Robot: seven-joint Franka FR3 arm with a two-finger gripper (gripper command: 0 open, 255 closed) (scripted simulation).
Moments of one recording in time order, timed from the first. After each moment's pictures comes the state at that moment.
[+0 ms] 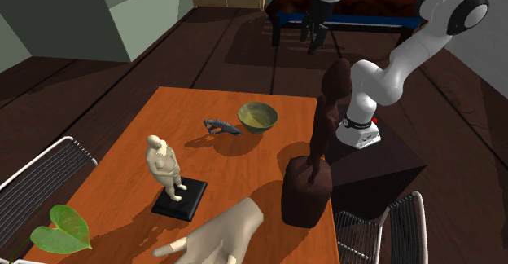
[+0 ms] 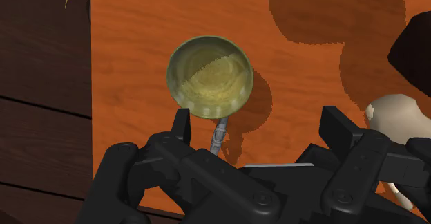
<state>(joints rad) 0.00 -0.83 -0.03 -2.26 -0.10 1.60 0.05</state>
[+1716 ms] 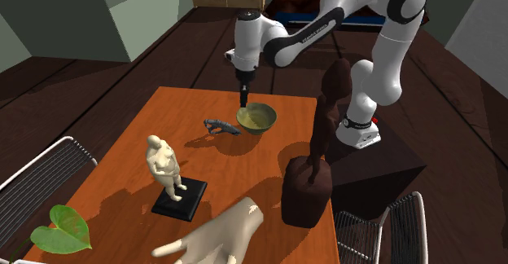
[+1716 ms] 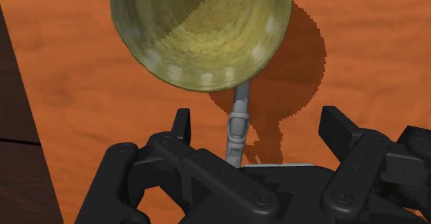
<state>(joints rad) -0.05 -0.05 -0.05 -2.12 -0.11 2.14 0.20</state>
